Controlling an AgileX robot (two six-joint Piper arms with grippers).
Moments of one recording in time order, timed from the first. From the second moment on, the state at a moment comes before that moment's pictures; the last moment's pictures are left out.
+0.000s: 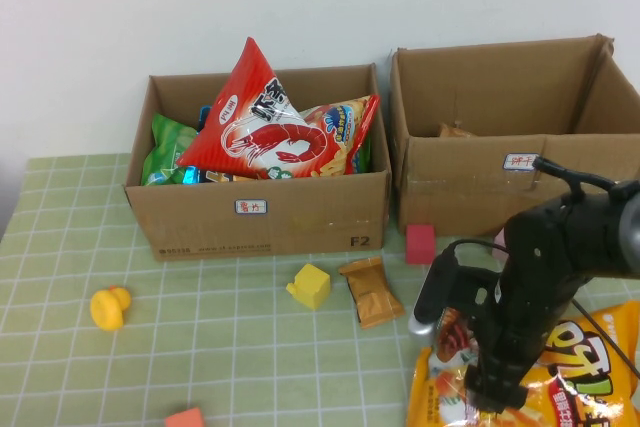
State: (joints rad) right arm 0.51 1.99 -1.09 0.07 0.70 -0.69; left arm 0.03 -0.01 0.02 0.02 0.36 0.05
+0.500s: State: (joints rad) right arm 0.53 1.84 -1.27 -0.05 0.91 -0.50; left arm 0.03 -0.01 0.02 0.02 0.36 0.05
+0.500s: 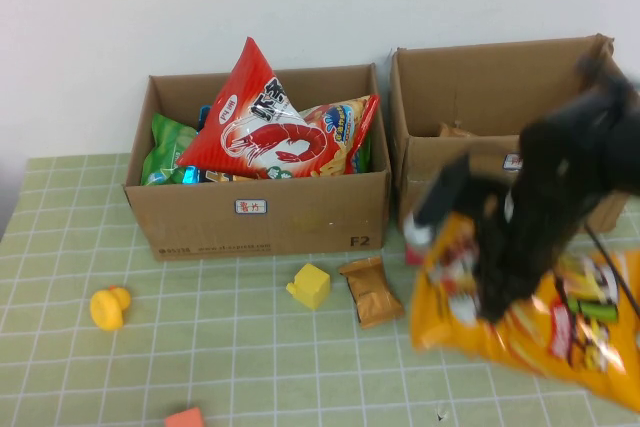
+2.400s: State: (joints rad) right arm 0.69 2.37 -2.09 0.44 -0.40 -0.40; left arm 0.03 -0.01 0.02 0.02 0.36 0.06
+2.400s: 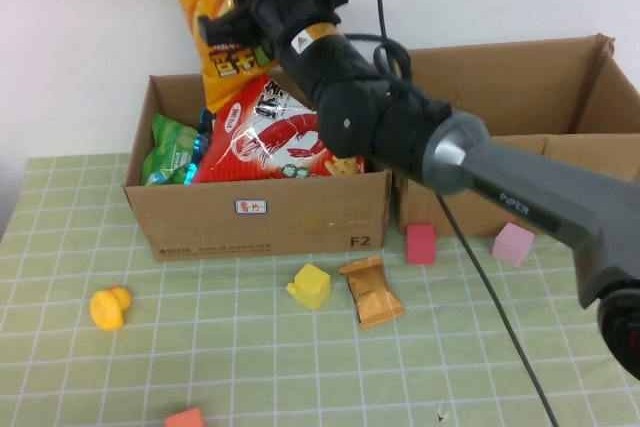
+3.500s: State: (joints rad) right arm 0.62 2.41 -2.13 0.46 0.32 -0.44; left arm 0.03 -0.01 0.02 0.02 0.36 0.06
